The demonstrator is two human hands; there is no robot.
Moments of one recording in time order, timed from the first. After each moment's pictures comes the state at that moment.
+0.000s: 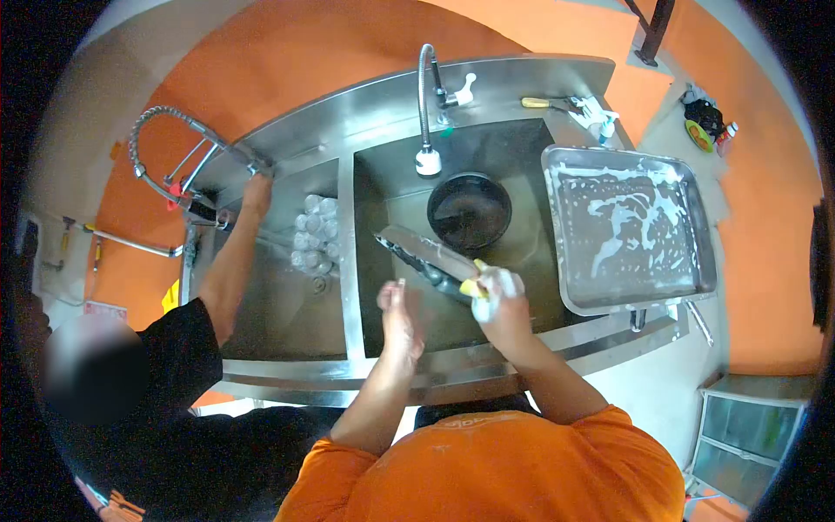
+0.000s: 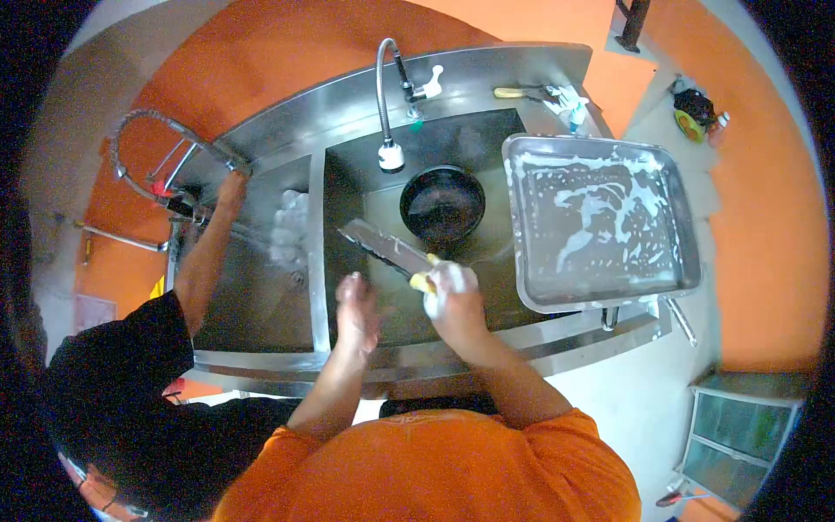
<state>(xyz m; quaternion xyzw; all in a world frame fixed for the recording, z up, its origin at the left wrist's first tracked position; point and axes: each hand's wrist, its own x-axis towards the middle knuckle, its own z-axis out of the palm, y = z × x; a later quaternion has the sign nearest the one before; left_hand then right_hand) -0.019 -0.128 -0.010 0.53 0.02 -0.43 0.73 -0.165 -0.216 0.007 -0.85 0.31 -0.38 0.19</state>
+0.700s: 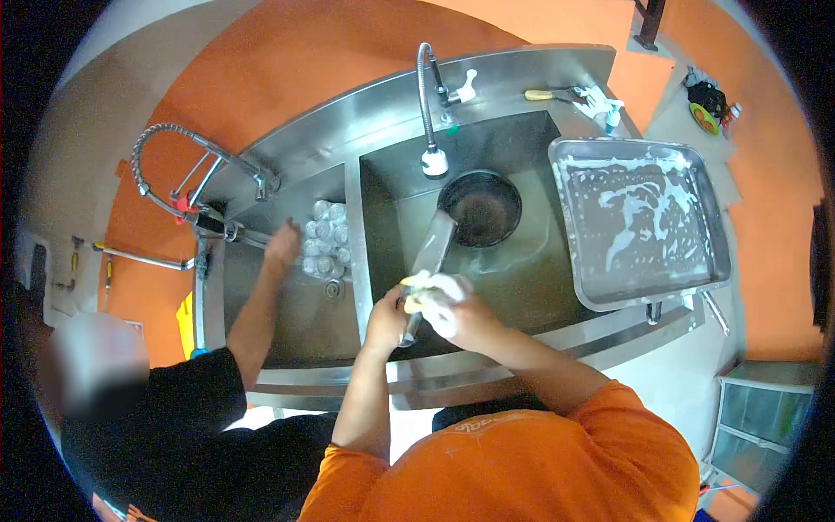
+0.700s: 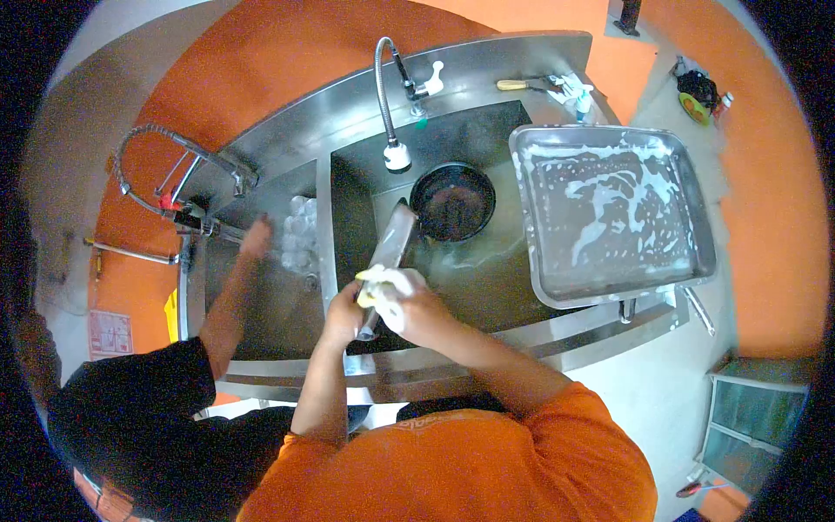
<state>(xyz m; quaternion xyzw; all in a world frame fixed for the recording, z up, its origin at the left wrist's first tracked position) 0.043 -0.101 -0.017 0.81 -0.40 -0.28 0.32 -0.106 -0.193 0.002 -0.86 0.15 -0.36 0.34</state>
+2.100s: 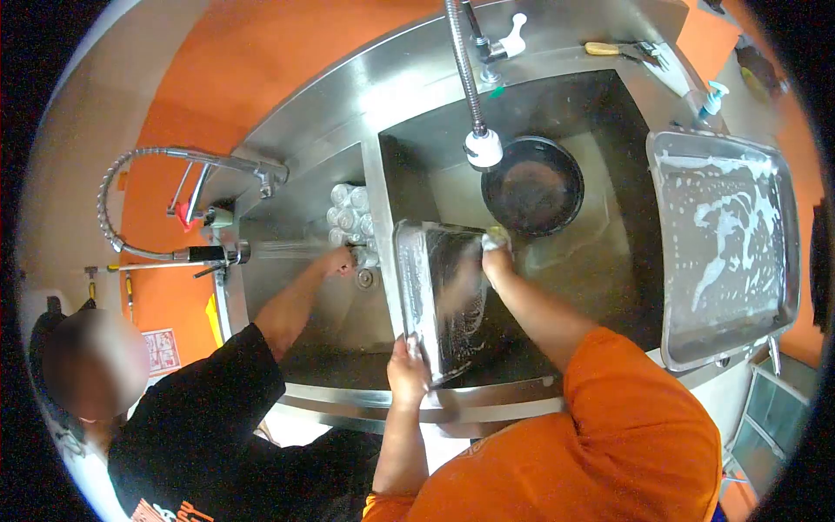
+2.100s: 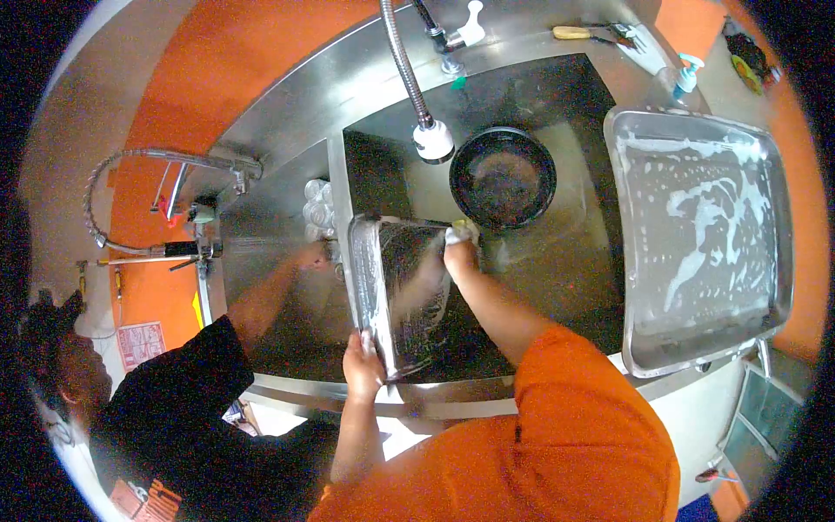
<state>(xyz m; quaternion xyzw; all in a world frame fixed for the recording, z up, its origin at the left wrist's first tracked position) 0.066 -0.061 -0.045 0.91 -0.21 -0.18 0.31 0.048 -0.267 -0.274 -0.61 0.56 -0.31 0.47</state>
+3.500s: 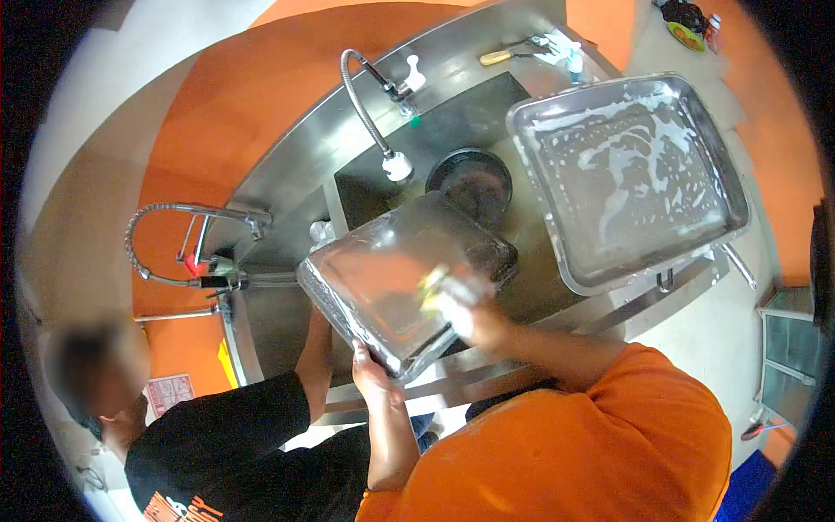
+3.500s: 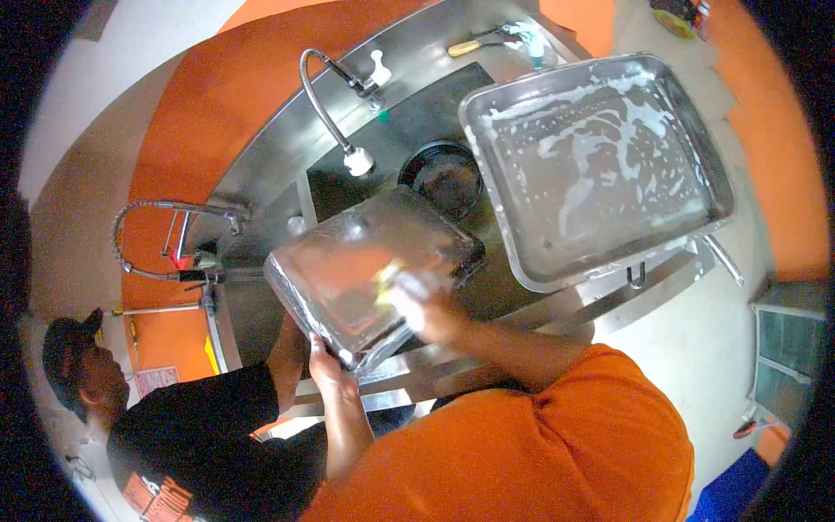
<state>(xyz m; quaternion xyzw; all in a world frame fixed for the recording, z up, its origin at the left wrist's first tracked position) -0.008 -0.080 0.041 0.68 0.07 -0.26 0.68 -0.132 -0.206 -0.051 -0.85 0.21 -0.35 0.33</state>
